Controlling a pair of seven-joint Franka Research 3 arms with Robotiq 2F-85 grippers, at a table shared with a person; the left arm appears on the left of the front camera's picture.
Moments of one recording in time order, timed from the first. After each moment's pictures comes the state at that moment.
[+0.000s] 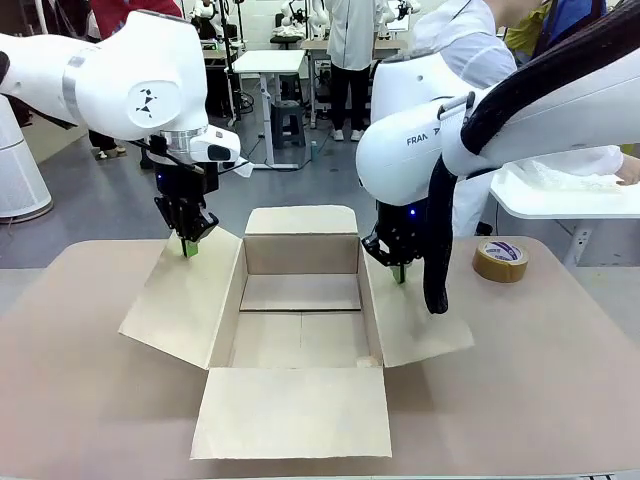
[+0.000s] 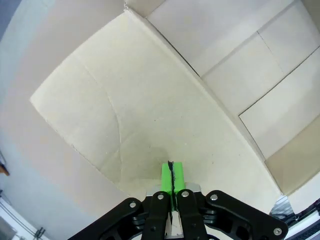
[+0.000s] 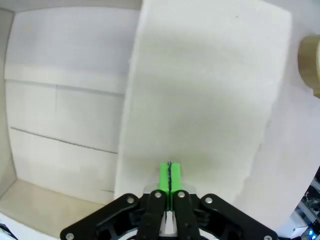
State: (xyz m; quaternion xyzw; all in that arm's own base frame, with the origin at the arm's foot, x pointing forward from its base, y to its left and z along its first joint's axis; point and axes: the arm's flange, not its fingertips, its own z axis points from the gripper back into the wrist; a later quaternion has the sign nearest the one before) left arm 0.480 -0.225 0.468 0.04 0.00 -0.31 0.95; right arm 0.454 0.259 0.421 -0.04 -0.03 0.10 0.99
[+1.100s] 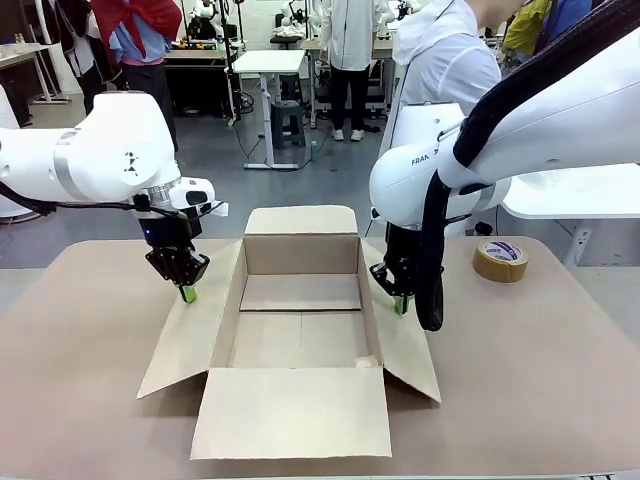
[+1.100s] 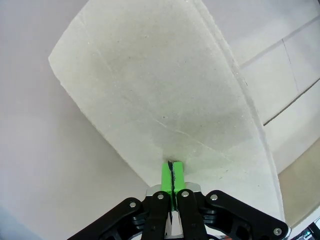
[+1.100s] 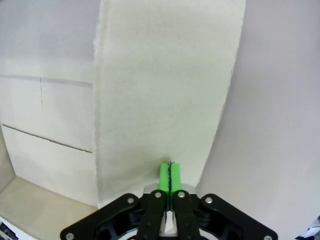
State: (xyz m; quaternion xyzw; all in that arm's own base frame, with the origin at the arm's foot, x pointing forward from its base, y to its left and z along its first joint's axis) left arm 0.490 -0.182 0.376 -0.05 0.02 -0.23 0.97; right arm 0.459 0.240 0.366 0.01 0.03 0.10 0.99
